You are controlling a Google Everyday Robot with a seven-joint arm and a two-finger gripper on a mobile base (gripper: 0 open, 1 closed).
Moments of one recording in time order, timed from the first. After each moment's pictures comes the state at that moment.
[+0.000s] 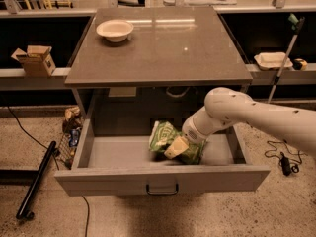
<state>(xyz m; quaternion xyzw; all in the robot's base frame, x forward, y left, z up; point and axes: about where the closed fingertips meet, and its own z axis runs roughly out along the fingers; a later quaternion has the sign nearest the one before) 0.576 -0.076 0.611 -0.45 0.85 0.17 0.20</state>
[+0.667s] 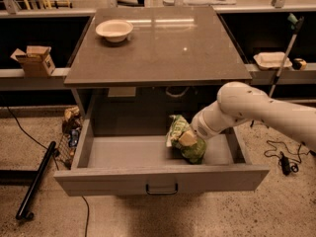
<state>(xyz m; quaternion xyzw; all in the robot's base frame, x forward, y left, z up) 0.576 -0.090 0.638 -0.46 0.85 0.16 0.22</state>
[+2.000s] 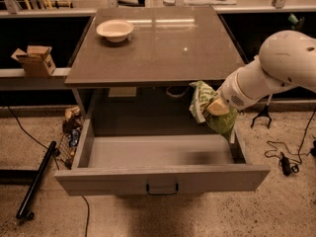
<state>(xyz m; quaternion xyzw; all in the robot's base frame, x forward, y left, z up) 0.576 -0.162 0.788 -0.50 0.82 0.06 0.27</state>
